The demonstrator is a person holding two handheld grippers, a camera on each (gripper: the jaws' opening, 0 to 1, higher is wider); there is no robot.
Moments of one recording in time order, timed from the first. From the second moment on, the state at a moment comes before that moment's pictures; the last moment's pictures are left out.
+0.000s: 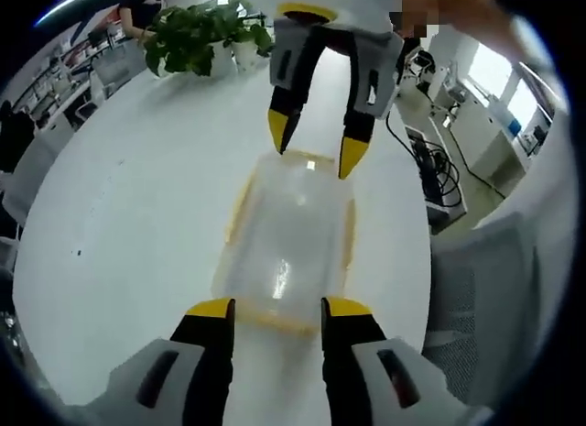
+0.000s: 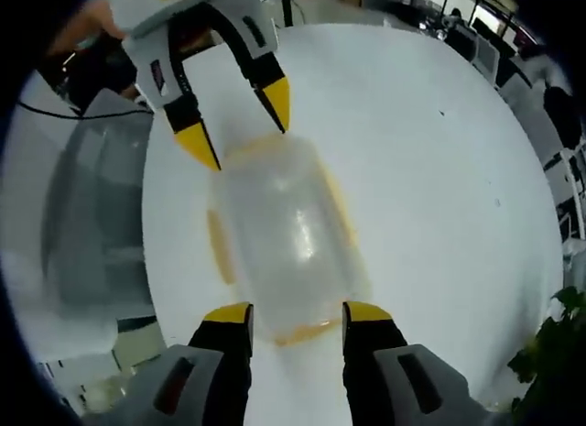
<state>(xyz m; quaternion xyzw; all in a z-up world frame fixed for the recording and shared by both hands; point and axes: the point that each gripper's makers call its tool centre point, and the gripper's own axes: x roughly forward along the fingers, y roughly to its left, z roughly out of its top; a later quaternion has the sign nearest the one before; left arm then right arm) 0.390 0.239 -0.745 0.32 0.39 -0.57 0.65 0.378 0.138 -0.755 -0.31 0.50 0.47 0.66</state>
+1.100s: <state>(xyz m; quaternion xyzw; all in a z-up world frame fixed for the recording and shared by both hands) 0.384 0.189 -0.752 0.29 0.37 -0.58 0.67 0.397 0.176 -0.754 -0.29 0.47 0.50 0.67</state>
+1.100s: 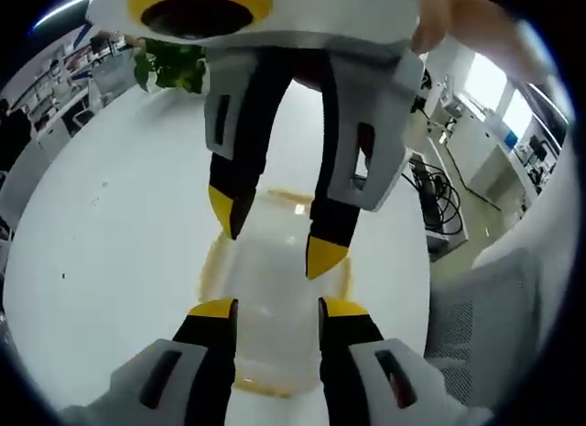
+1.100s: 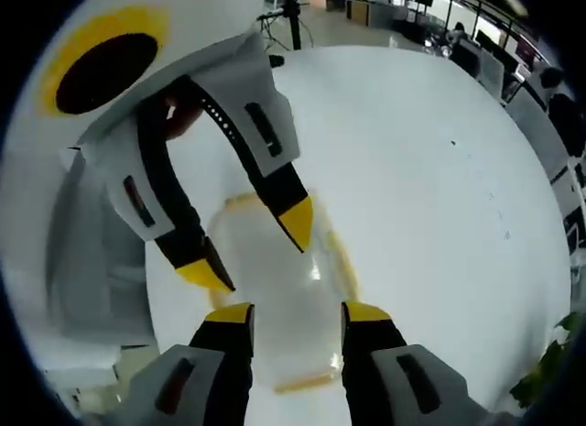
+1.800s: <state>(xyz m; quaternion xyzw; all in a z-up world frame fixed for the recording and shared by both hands) 0.357 0.186 -0.757 0.30 0.36 -0.58 0.66 0.417 0.181 -0.755 -0.28 0.46 0.51 0.67</state>
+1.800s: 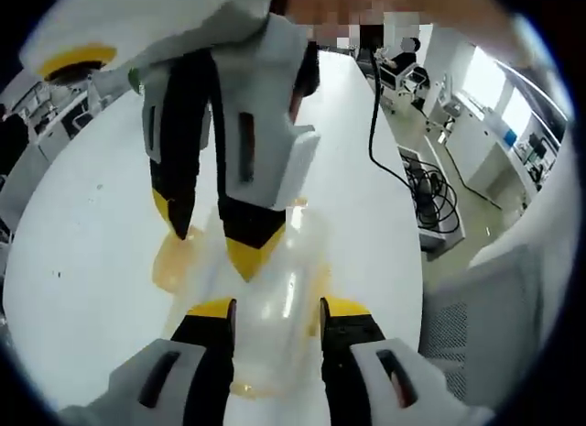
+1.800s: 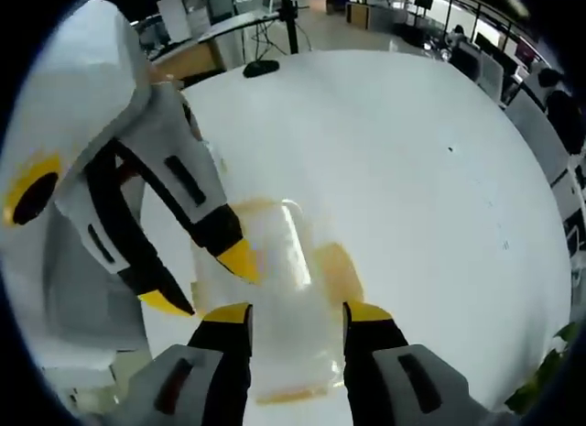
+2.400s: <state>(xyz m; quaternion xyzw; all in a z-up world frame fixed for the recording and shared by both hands) 0.352 0.185 -0.762 0.35 0.32 -0.57 0.67 0.425 0.187 -0.765 -0.28 0.46 0.52 0.66</state>
